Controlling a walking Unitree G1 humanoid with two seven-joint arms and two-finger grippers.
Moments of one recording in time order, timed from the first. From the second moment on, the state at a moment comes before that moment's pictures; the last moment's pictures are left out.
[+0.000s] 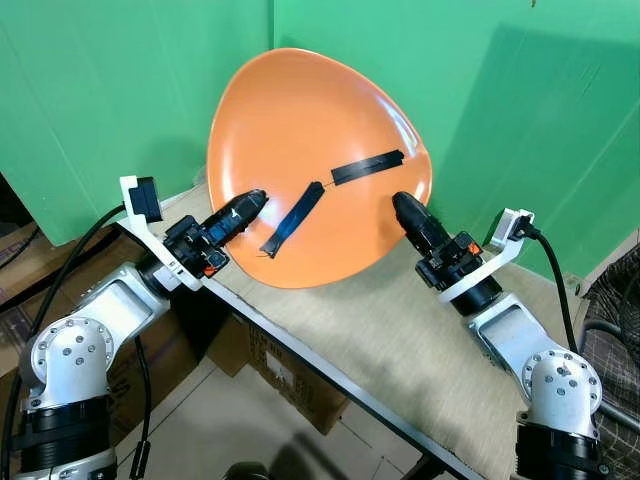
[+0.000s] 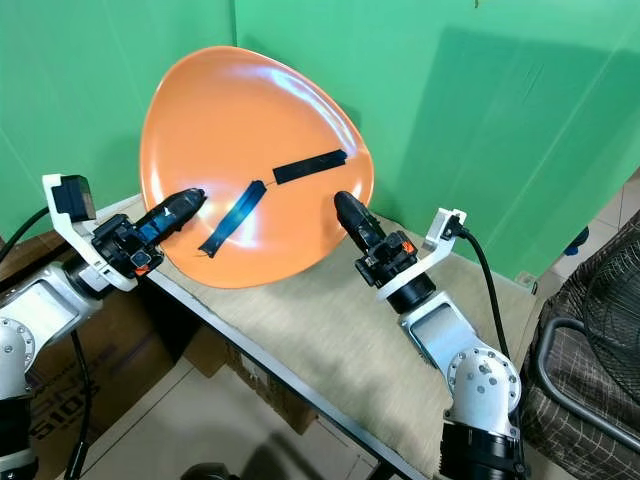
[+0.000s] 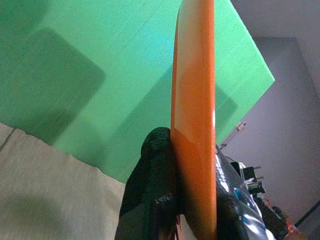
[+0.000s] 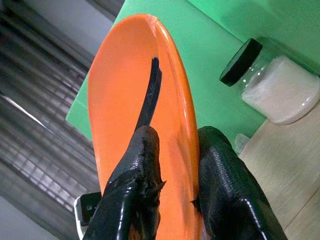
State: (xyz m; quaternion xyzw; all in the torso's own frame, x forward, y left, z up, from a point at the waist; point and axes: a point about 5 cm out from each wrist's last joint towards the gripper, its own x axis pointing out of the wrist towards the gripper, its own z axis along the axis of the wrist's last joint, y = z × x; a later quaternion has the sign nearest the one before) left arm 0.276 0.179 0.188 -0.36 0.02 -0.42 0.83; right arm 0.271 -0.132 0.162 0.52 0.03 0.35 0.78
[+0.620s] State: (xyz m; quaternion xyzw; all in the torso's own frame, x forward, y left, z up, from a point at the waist) left arm 0.275 0.179 0.186 -0.35 0.03 -0.42 0.83; right arm 0.270 -0.134 0.161 0.52 0.02 0.35 0.78
